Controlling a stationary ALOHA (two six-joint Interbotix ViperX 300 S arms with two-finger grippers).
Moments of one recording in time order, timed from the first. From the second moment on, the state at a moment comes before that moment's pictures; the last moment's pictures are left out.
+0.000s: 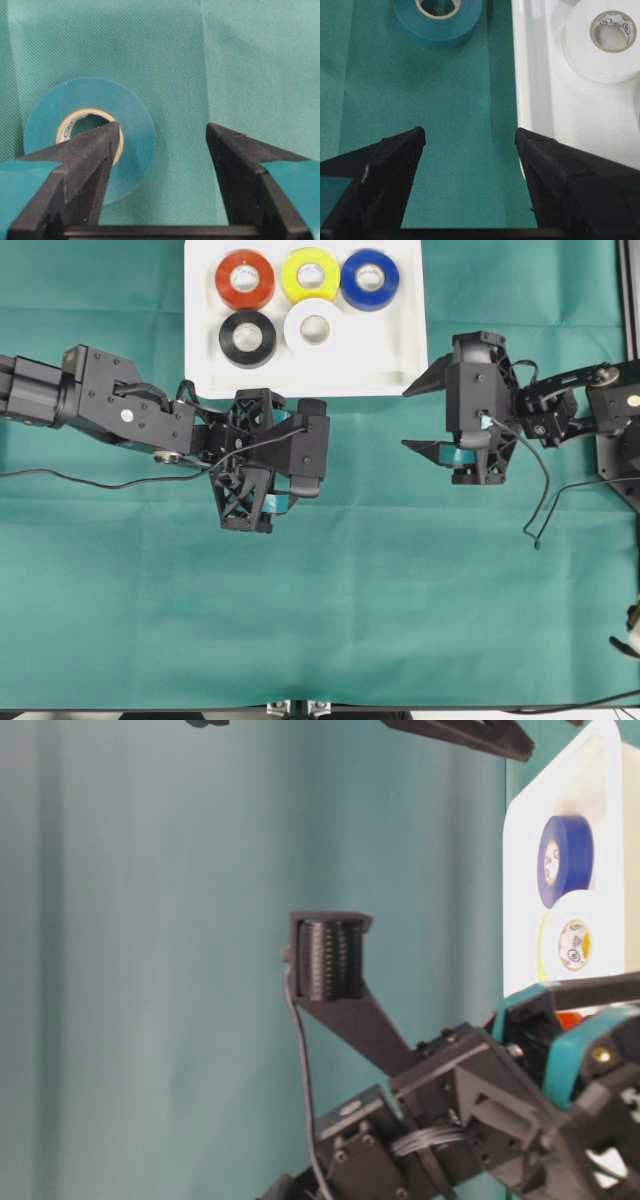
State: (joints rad) left arm -0.10 0.22 0.46 -0.02 0.27 0.02; right arm 0.05 -0.32 0.95 -0.77 0.16 0.87
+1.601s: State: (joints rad) left arm -0.06 0.27 0.46 -0.02 0.29 0.02; right arm 0.05 -0.32 0.96 -0.77 0.15 0.87
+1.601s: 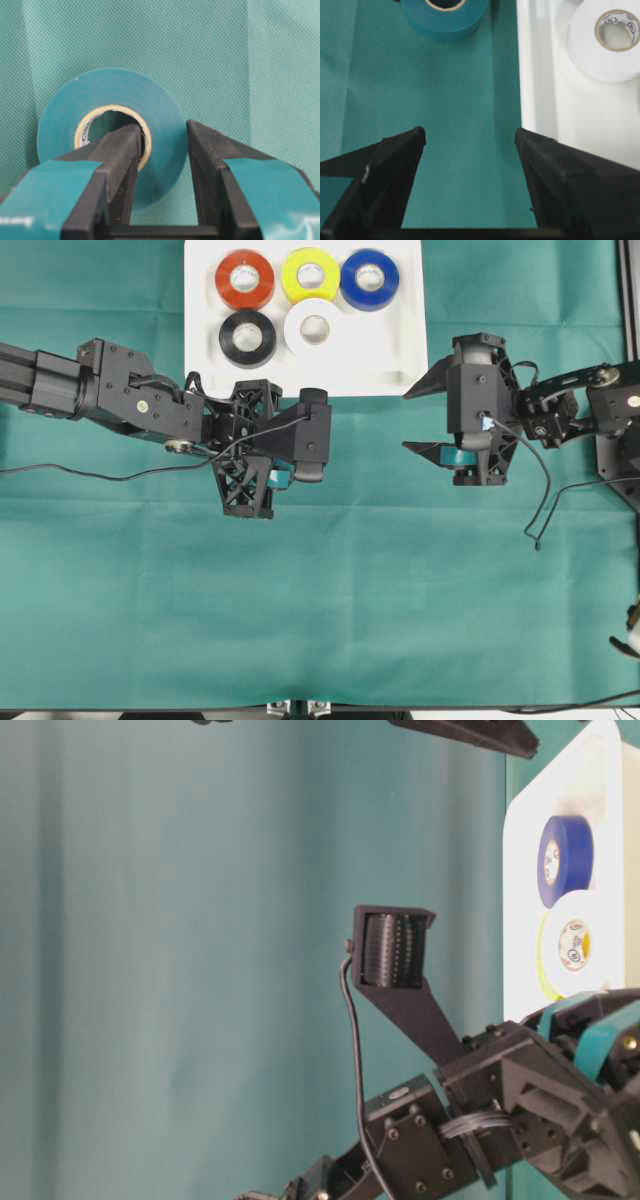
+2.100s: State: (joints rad) left arm -0.06 0.27 0.45 -0.02 0.31 0.02; right arm 0.05 -0.32 0.96 -0.77 0.15 0.87
